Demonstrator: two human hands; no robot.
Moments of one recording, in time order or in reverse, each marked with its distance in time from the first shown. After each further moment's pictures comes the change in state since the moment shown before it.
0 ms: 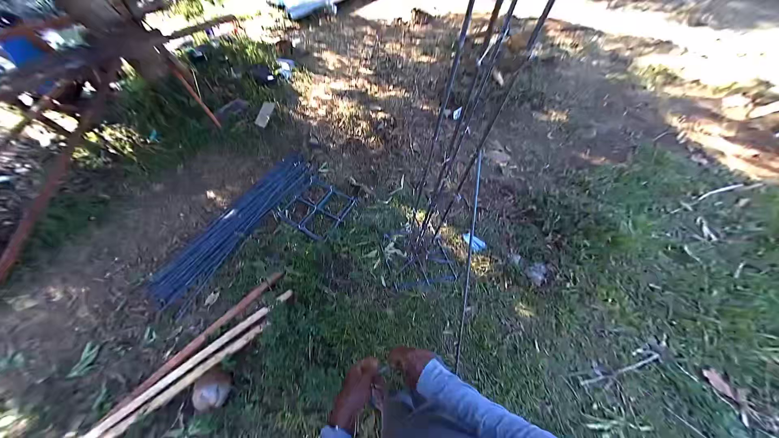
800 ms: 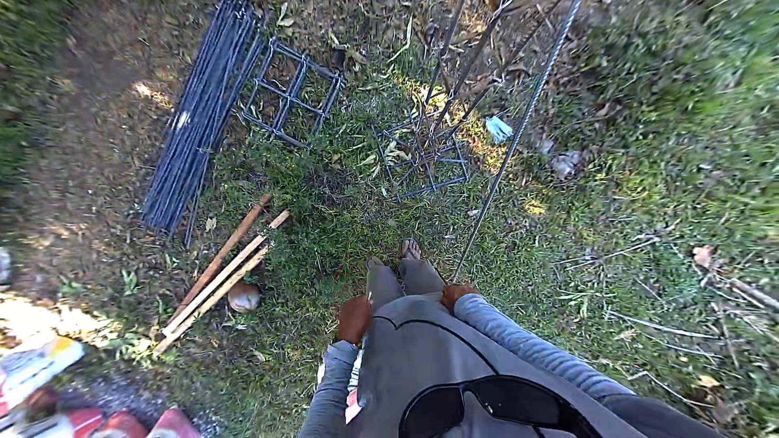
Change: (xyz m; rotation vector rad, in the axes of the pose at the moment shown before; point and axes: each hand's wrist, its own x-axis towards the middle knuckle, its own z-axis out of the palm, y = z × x) left_hand 0.077 0.033 -0.006 0.965 -0.182 -0.337; right_hand 0.041 0.143 -0.014 0.060 -0.463 0.544
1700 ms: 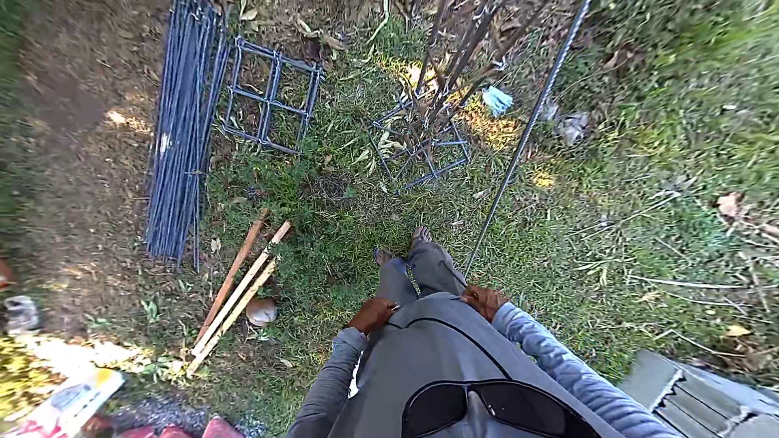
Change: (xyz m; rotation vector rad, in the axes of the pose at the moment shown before) left_hand 0.065 0.010 -0.049 0.005 -0.396 0.433; right_hand -0.026 0.033 -0.014 0.538 0.147 -0.188
